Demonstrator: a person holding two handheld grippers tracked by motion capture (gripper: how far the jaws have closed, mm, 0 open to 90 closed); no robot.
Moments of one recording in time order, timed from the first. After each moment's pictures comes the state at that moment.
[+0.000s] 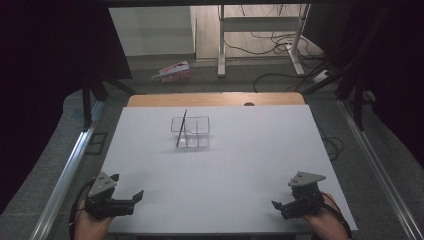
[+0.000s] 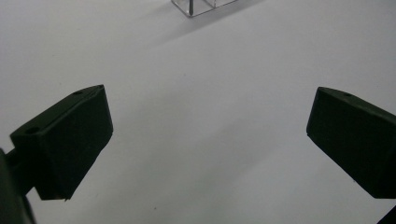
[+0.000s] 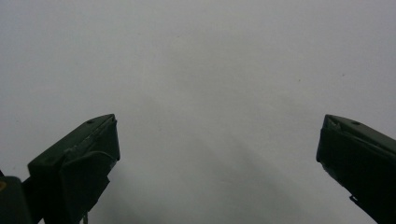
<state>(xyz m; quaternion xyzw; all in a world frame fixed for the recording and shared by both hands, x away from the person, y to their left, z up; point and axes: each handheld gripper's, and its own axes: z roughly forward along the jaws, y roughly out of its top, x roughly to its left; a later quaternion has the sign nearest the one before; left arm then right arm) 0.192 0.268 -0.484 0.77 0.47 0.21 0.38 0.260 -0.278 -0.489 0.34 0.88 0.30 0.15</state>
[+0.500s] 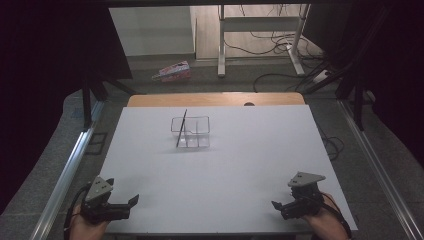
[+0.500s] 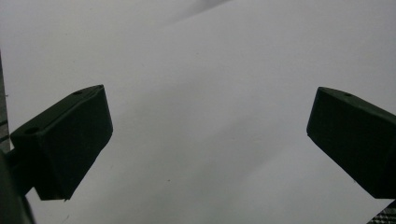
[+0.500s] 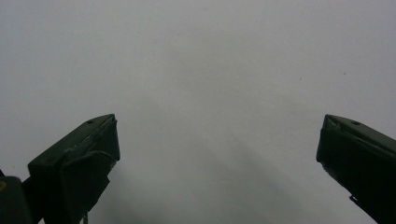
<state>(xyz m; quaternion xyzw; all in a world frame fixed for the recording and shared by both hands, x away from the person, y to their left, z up) 0.184 0.276 -0.491 0.77 0.48 0.21 0.35 0.260 -0.277 -0.490 0.34 0.88 0.30 0.15</state>
